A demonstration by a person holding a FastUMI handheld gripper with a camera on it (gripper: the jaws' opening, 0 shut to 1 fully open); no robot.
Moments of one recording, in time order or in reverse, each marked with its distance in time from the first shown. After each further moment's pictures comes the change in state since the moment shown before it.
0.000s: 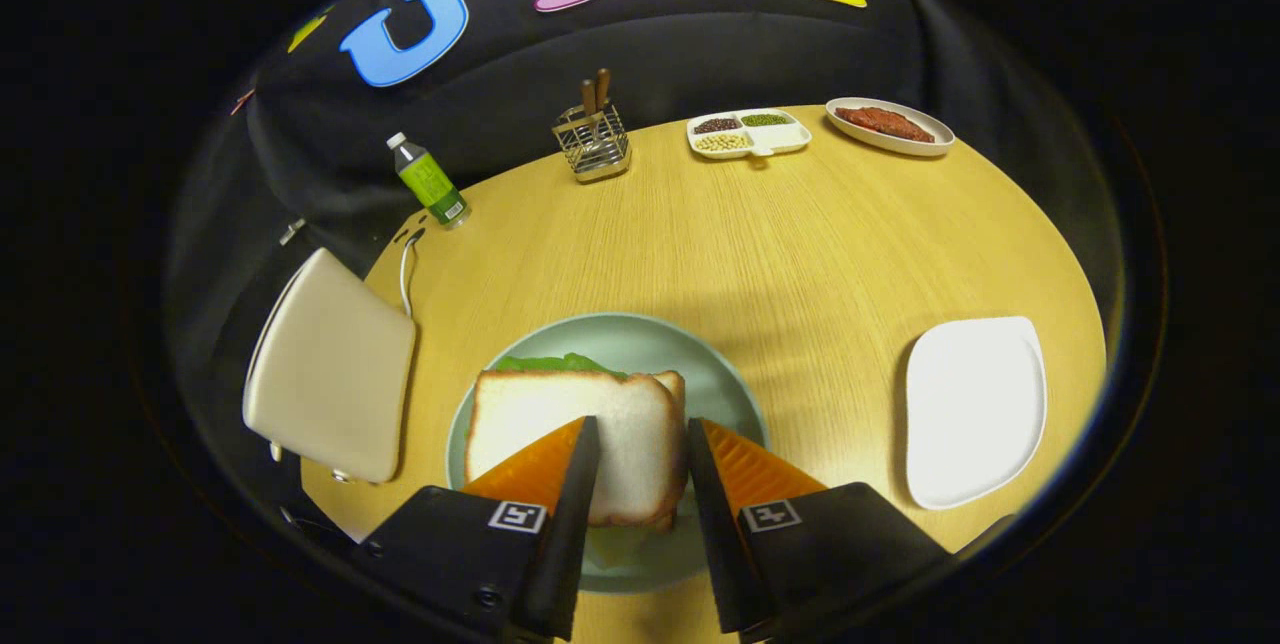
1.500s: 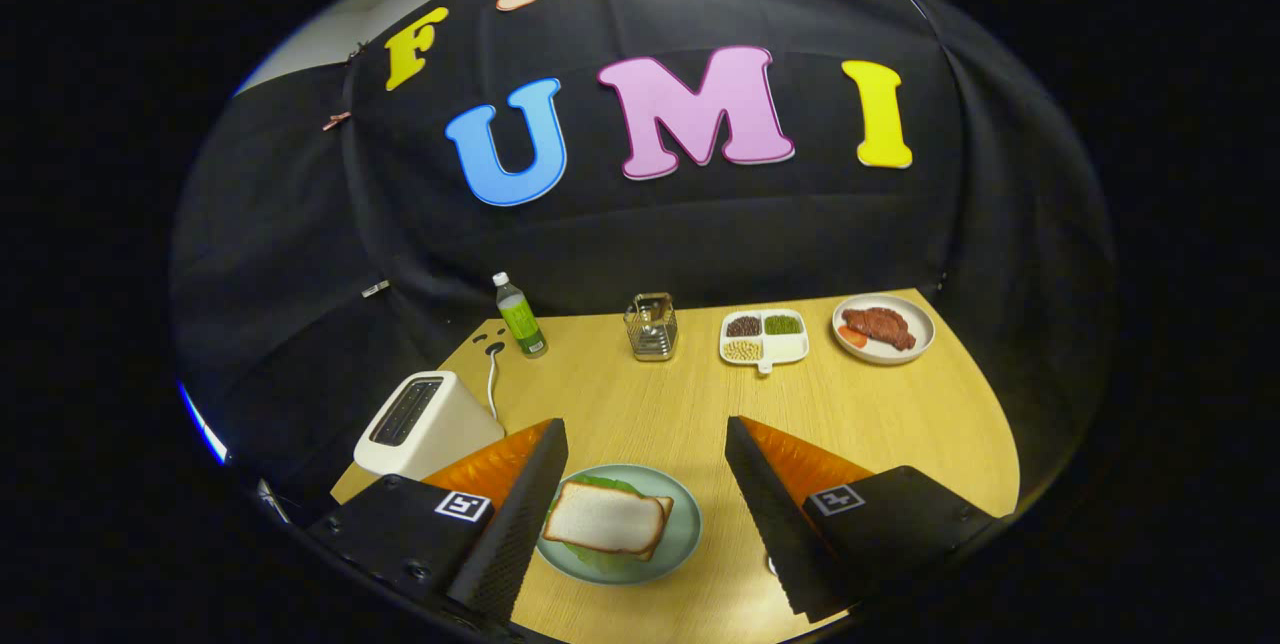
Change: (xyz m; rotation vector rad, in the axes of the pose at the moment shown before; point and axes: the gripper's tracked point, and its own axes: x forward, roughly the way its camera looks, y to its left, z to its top) arm -0.189 0.026 0.165 -0.174 -0.397 0.134
